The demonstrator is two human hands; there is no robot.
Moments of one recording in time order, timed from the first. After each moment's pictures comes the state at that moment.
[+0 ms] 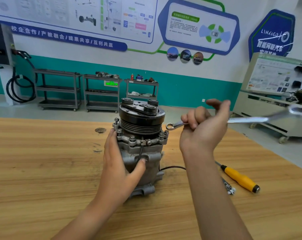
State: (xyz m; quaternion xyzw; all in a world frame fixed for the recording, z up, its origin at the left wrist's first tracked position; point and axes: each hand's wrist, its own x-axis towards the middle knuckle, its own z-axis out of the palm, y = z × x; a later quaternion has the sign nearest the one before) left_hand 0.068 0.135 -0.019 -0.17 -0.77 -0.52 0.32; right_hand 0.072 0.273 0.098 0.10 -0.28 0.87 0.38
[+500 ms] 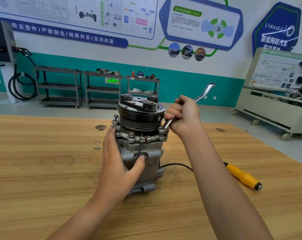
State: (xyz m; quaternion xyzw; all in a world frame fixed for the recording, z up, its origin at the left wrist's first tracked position) left_hand 0.069 0.135 -0.018 -0.16 -0.78 -0.53 0.29; right_hand 0.027 0.283 0.107 -0.02 -0.35 0.93 0.07
